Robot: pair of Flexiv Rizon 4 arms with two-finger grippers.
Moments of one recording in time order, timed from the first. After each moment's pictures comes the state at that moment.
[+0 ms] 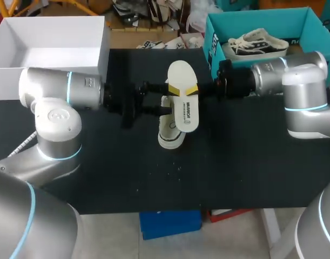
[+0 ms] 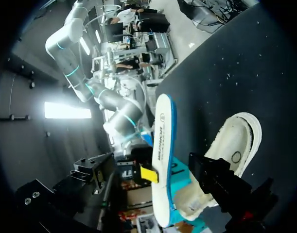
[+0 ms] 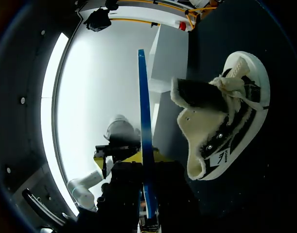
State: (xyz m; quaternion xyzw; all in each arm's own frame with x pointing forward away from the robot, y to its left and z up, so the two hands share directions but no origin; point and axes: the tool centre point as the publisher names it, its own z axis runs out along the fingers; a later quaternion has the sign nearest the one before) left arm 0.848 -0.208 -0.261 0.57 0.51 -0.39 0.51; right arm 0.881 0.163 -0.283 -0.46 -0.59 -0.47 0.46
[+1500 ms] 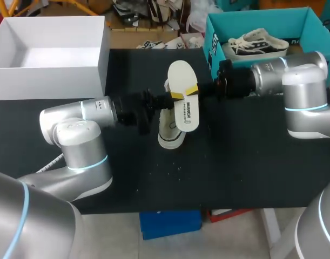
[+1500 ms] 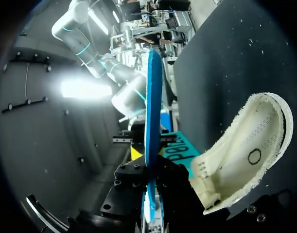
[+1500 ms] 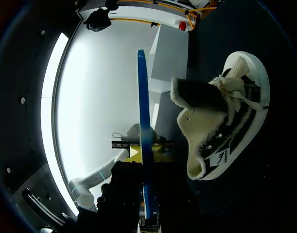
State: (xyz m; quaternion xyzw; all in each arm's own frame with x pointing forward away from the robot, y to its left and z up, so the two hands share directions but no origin) left arm 0.887 -0.228 -0.279 0.46 0.51 -0.41 0.60; right arm 0.881 0.163 -0.283 -0.46 -0.59 -0.47 0.46
